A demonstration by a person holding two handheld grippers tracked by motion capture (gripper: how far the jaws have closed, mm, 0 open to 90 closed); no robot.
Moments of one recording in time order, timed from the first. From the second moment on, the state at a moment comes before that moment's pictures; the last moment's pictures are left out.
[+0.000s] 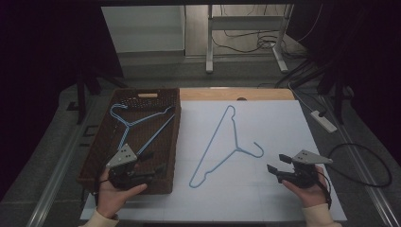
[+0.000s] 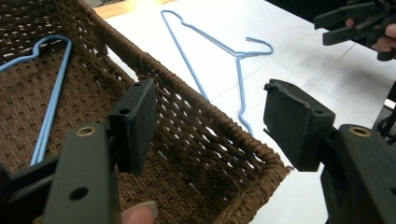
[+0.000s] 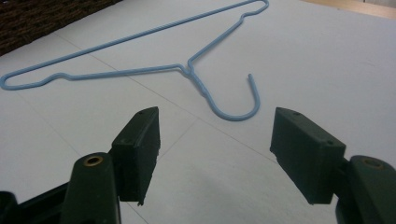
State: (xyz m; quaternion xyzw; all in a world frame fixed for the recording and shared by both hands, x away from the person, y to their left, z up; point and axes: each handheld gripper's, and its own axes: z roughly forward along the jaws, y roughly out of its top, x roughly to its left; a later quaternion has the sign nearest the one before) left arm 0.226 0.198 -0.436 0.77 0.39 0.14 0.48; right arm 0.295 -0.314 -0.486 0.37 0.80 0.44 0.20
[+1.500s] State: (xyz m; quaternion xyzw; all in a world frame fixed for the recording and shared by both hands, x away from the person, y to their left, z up) left arm 0.221 0.196 -0.440 0.78 0.38 0.14 0.48; right arm 0.413 -0.224 -0.487 0.31 0.92 0.24 0.09
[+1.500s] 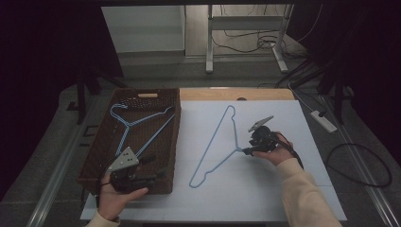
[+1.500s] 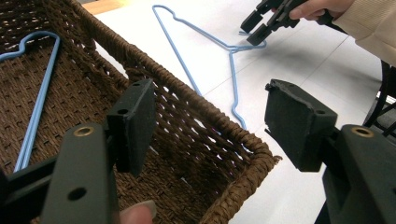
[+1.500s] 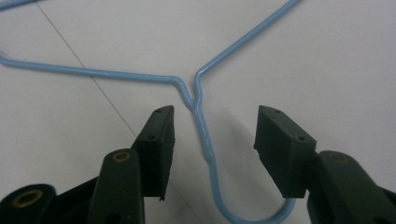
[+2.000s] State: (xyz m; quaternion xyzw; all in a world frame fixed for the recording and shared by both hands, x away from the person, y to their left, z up) left arm 0.221 0.196 -0.439 0.78 0.38 0.14 0.48; right arm 0.422 -0.217 -0.492 0.29 0.93 0.21 0.07
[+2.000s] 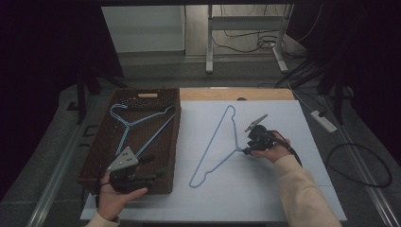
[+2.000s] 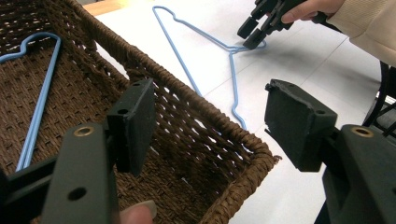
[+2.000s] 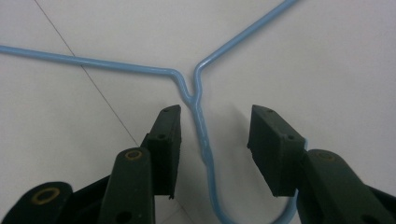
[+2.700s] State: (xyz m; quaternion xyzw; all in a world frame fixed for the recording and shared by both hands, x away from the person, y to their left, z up) left arm 0.220 0.196 -0.438 0.78 0.37 0.14 0.48; right arm 0.435 -0.190 -0.492 0.22 0.97 0.09 0.04
